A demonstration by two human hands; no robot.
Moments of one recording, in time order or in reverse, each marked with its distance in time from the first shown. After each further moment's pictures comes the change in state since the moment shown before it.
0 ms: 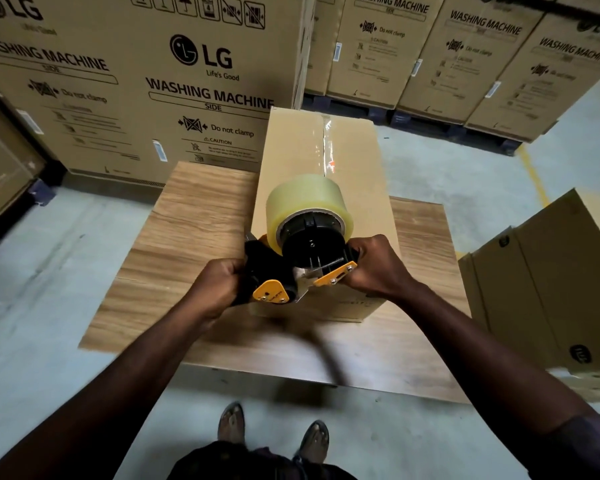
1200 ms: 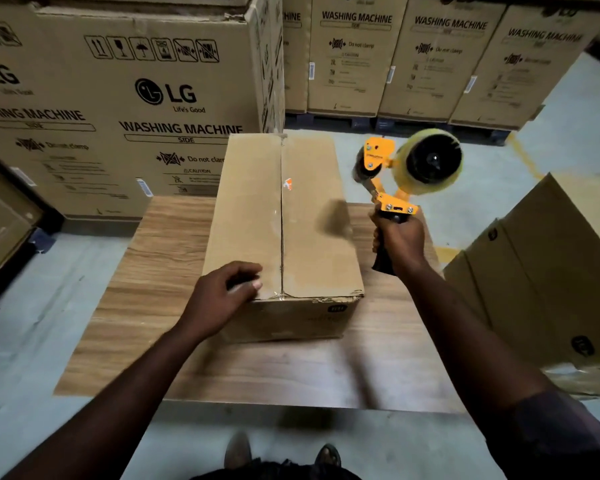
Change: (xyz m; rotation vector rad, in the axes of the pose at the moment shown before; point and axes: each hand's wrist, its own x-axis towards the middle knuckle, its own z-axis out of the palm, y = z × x) left_hand 0.038 -0.007 0.054 0.489 -0.014 0.501; right_hand 0.023 0.106 -0.066 0.828 0.596 0.633
